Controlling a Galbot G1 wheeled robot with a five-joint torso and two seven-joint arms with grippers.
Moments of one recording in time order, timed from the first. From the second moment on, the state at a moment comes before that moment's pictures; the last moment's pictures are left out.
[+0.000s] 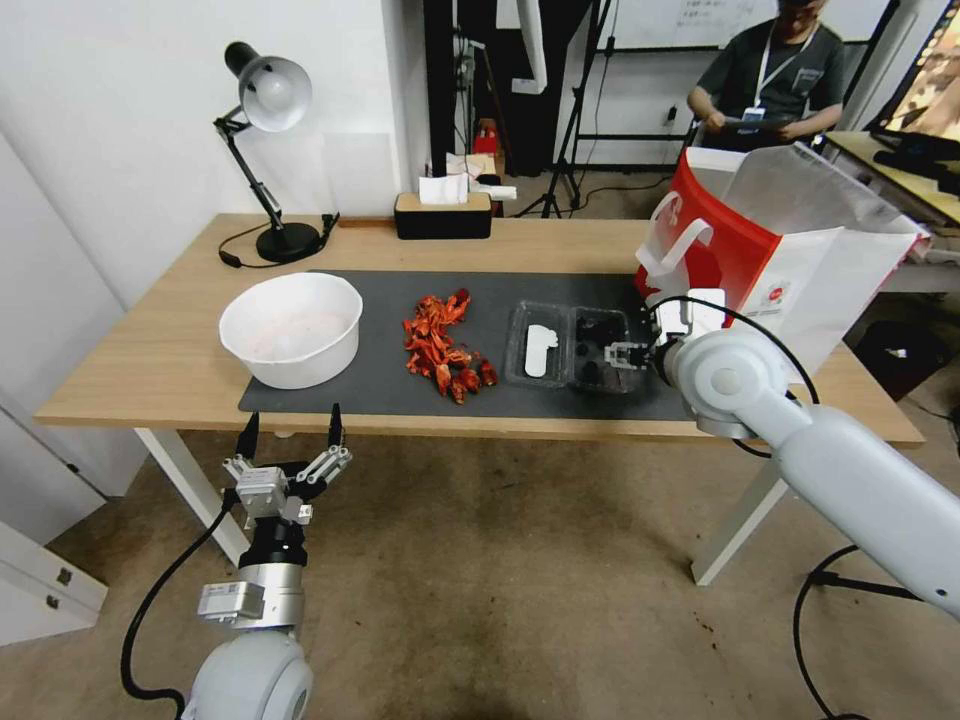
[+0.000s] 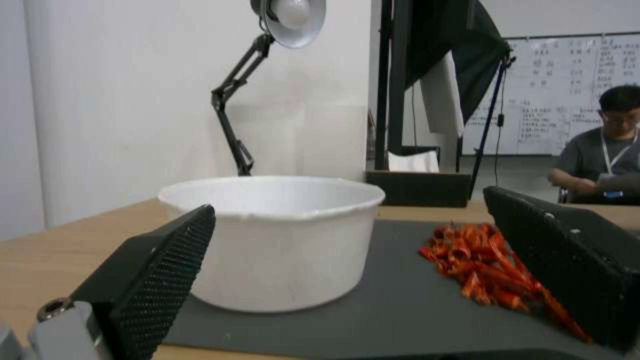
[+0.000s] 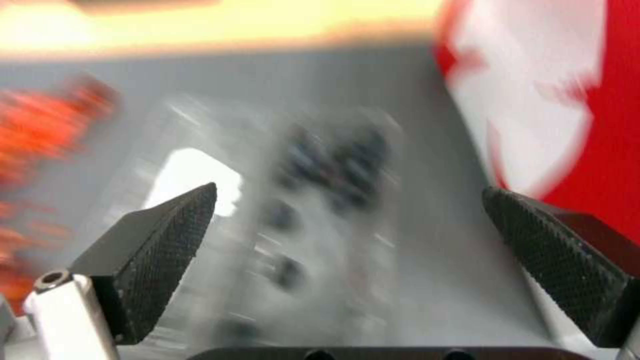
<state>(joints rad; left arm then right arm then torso) 1.60 -1.23 -0.41 -2.06 -0.23 -0.39 -0.30 -0.58 0.72 -0.06 2.01 1.43 -0.57 0.87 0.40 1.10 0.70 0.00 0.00</state>
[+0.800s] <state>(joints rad) 1.59 -1.21 -0.40 -2.04 -0.27 -0.40 -0.30 -1.69 1.06 0.51 2.04 0.40 0.49 0.20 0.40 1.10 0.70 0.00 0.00</state>
